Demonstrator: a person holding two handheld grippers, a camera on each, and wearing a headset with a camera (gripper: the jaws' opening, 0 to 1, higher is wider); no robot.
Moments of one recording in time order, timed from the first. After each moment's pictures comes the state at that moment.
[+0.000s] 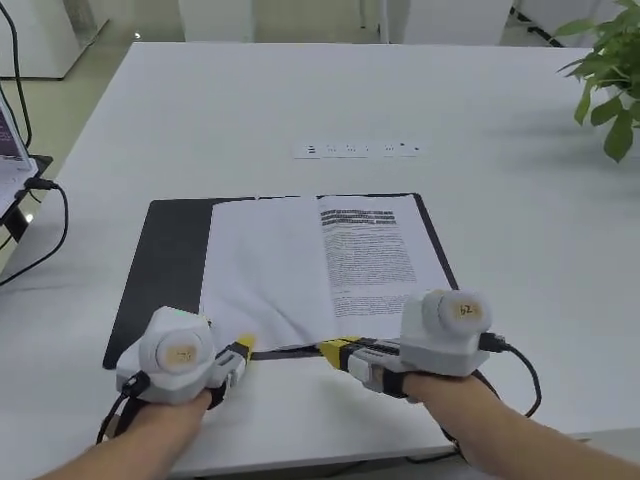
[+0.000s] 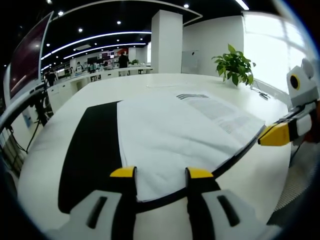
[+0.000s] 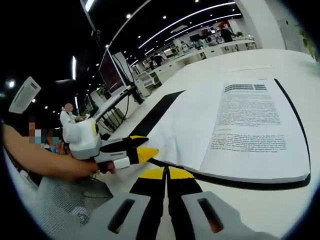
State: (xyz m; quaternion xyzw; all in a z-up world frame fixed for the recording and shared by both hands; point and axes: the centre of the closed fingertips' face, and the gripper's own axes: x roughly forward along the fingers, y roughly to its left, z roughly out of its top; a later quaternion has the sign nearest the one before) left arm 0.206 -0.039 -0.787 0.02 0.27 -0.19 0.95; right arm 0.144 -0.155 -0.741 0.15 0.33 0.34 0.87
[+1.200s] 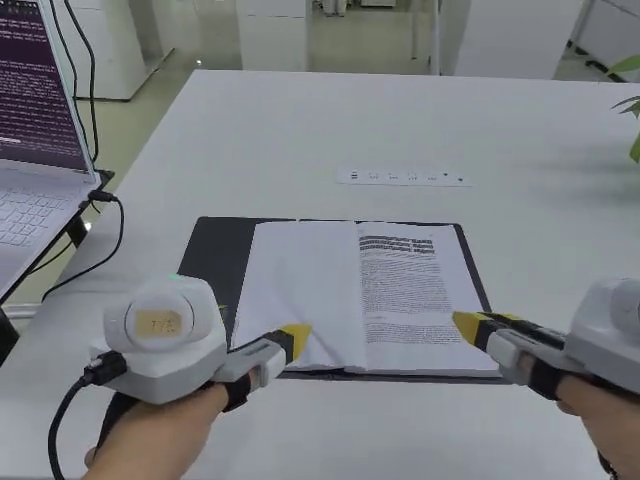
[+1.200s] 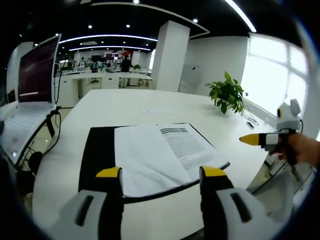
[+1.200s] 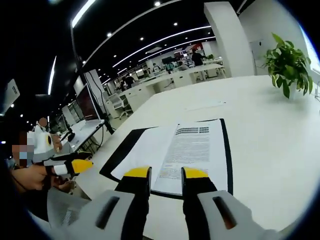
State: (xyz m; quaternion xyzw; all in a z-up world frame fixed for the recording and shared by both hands) left arm 0.156 -0.058 -0.647 -0.06 0.24 -0.20 0.95; right arm 0.159 -0.278 -0.647 0.11 0.26 0.19 0.94
